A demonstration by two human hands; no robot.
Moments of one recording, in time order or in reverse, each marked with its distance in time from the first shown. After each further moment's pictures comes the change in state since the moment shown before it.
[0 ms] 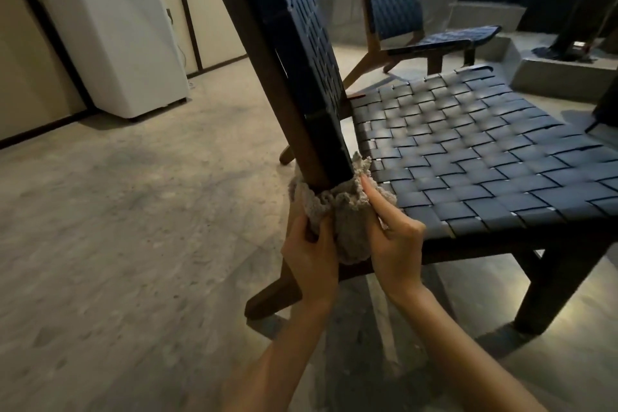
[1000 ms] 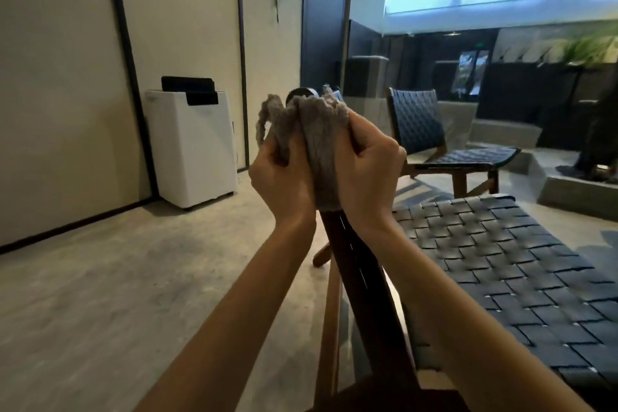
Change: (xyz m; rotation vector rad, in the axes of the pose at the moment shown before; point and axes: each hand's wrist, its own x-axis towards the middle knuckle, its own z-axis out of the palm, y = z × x) left_hand 0.190 0.232 -0.038 -0.318 0.219 0.183; right_hand 0.224 -0.201 0.045 0.283 0.190 -0.167
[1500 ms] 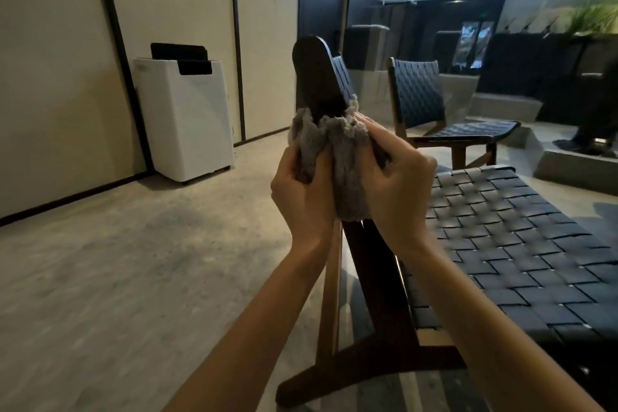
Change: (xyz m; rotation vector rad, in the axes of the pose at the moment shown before) left_hand -0.046 -0.034 -0.025 -0.046 -0.142 -0.044; right_hand -0.045 0.024 -0.032 -0.164 -0.060 -0.116
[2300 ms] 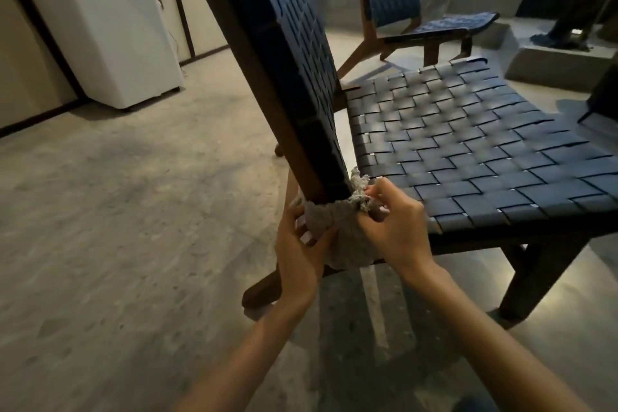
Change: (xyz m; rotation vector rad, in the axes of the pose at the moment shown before) left_hand -0.172 -0.159 -0.049 0.339 -0.335 -0.384; right_hand -0.180 0.116 -0.100 -0.223 -0.429 0.430
